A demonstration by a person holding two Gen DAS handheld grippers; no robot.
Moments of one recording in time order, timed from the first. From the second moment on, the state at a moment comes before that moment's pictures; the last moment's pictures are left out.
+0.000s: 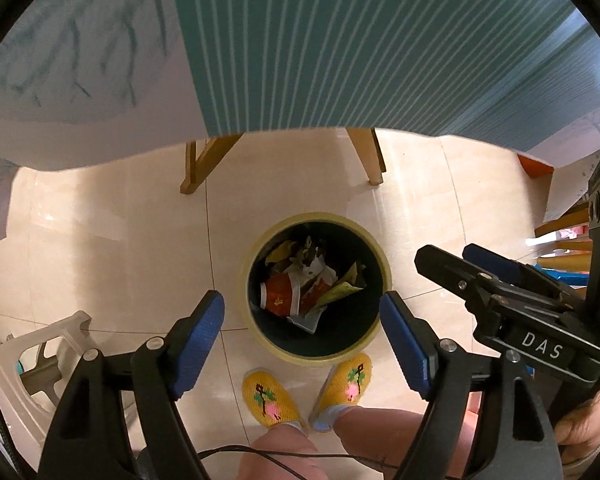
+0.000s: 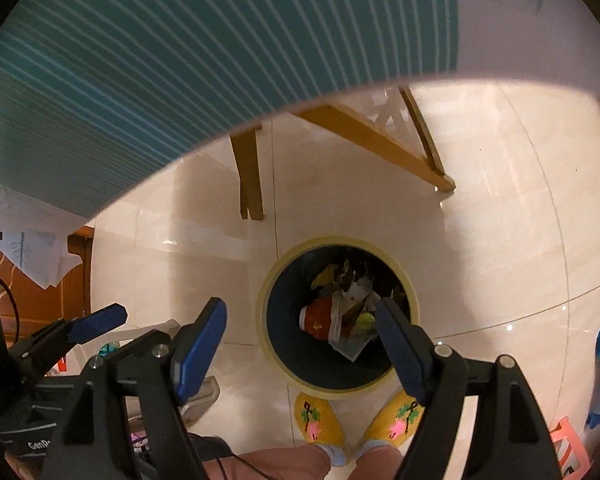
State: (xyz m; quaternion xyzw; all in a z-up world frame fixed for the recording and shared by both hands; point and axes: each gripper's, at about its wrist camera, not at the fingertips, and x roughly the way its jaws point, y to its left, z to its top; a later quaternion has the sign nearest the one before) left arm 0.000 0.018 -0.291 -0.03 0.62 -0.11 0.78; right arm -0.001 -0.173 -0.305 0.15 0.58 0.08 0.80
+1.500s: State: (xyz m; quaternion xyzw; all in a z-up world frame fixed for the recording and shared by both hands) left arm -0.028 0.015 0.017 -0.03 0.46 -0.03 0.89; right arm -0.043 -0.164 0.018 0.08 0.44 0.09 0.89
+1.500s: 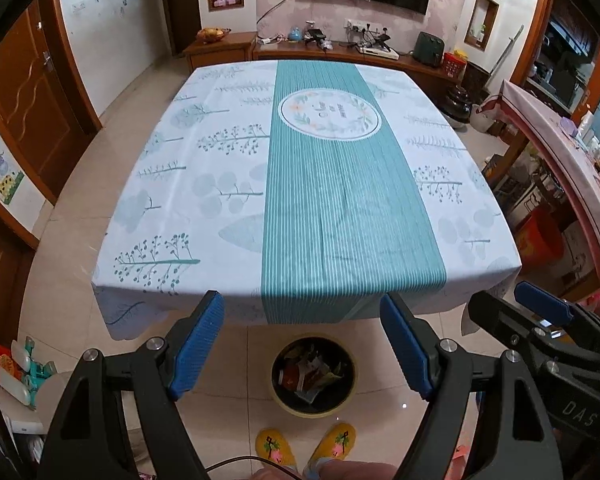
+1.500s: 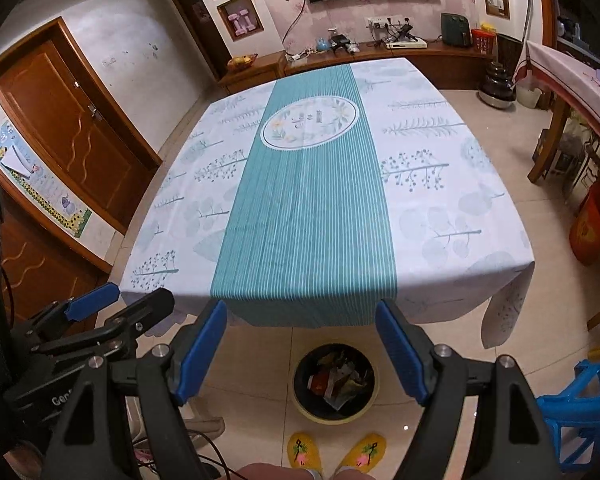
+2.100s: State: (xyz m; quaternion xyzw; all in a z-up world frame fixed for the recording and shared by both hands) left arm -0.027 0.005 0.035 -0.03 0.43 -0.02 0.90; right arm -0.039 -0.168 0.035 0.07 0.42 0.09 0.90
